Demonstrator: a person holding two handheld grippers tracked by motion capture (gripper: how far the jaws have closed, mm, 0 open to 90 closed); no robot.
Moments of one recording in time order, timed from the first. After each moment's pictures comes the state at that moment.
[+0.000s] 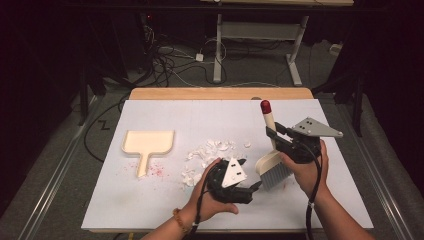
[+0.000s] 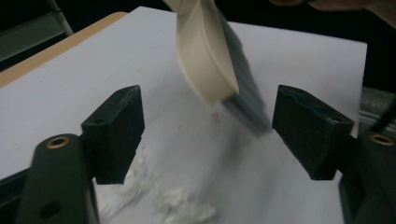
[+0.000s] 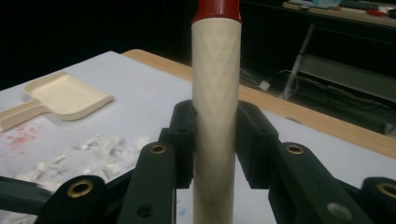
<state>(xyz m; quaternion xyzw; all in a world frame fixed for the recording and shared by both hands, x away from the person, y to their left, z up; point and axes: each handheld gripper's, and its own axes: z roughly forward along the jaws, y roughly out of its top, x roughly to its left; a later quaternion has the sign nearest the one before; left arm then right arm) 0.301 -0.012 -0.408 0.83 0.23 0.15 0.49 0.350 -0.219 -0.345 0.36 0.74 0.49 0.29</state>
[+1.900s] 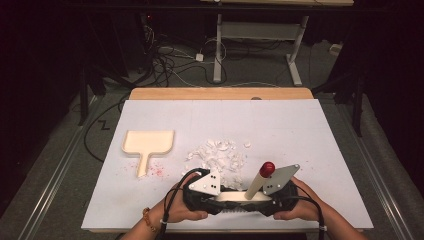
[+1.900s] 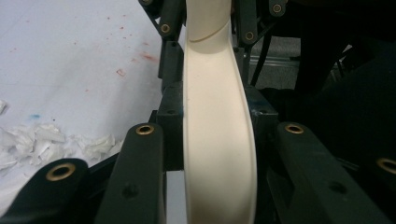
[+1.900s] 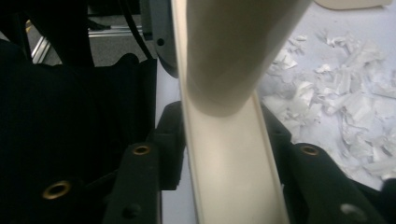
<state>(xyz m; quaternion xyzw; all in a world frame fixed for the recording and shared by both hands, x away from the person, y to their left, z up) 0.289 0.058 -0.402 0.89 0.03 0.00 0.46 0.298 -0.187 -0.407 0.02 0.91 0.41 0.02</state>
